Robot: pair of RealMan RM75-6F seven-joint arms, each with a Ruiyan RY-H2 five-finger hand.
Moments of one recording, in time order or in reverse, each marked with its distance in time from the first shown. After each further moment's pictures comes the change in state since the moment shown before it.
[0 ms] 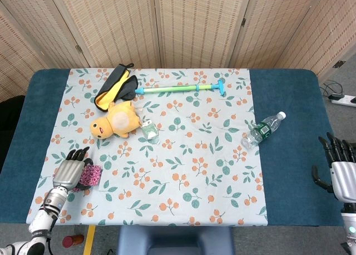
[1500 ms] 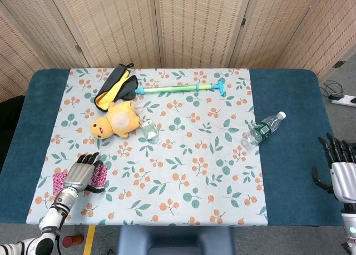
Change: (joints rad) left arm -0.042 -0.061 -0.014 -0.006 -0.095 -0.093 0.111; right arm 0.000 -0.007 -0.005 0.019 -0.007 0.002 0.020
